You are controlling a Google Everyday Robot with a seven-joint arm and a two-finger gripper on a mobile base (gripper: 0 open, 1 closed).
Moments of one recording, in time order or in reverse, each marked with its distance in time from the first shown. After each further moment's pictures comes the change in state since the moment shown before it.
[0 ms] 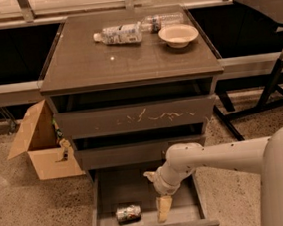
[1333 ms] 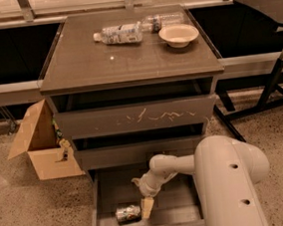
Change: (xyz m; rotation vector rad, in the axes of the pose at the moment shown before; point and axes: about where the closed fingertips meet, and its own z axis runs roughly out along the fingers) arm 0.037 -0.076 0.174 -0.040 -0.073 0.006
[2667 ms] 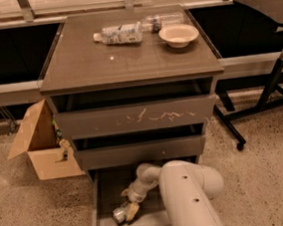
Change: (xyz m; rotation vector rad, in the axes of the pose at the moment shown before) arm 0.018 -0.036 0.137 -0.094 -0.054 0.079
